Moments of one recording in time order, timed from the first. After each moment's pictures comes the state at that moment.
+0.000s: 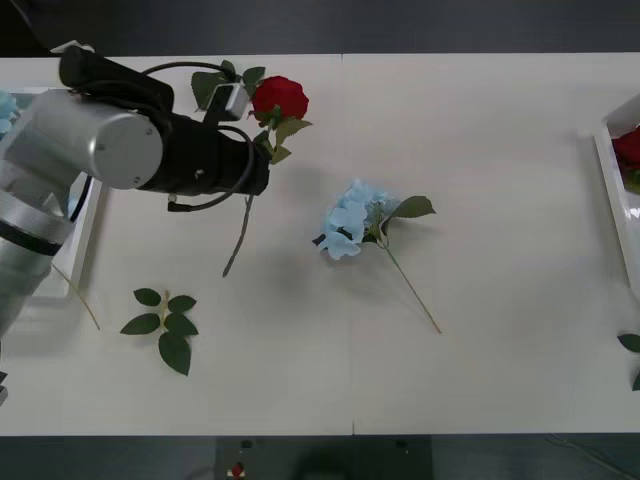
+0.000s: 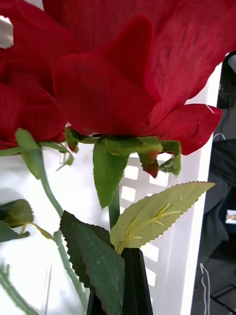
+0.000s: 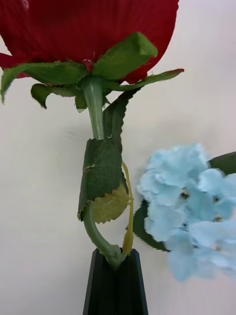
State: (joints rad) right arm -0.96 -1.00 0.85 -0.35 -0.99 0.51 1.87; left arm -0.61 0.56 -0.28 -1.67 0.94 1.18 -1.32
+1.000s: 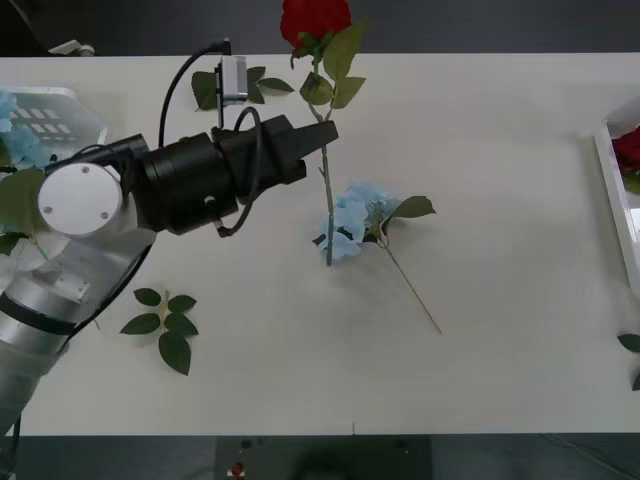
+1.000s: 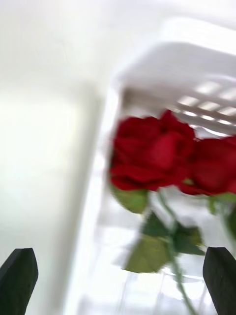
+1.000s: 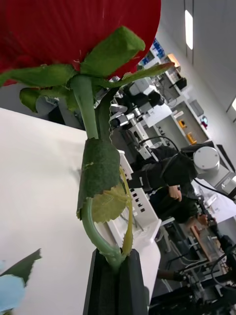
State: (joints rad) right arm -0.96 -1.13 0.63 -0.65 -1.52 0.97 2.16; left arm -0.39 0.46 -0.34 -1.75 1.79 0.58 -1.99
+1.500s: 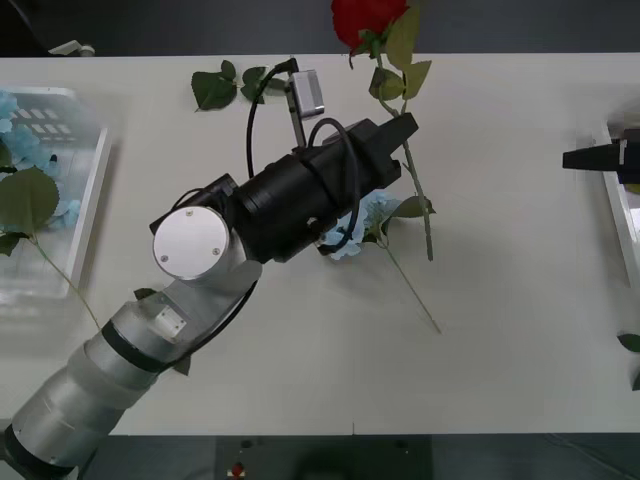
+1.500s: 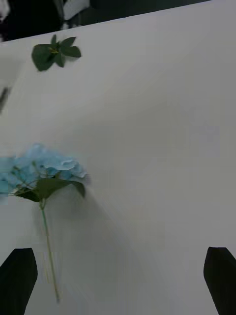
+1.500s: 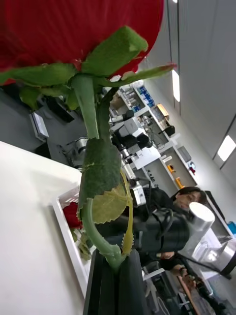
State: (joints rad) right arm -0.67 -1.17 0.55 -0.95 -2.35 1.09 2.52; left arm -0.40 0.29 -0.53 -1.74 1.83 0.23 -2.12
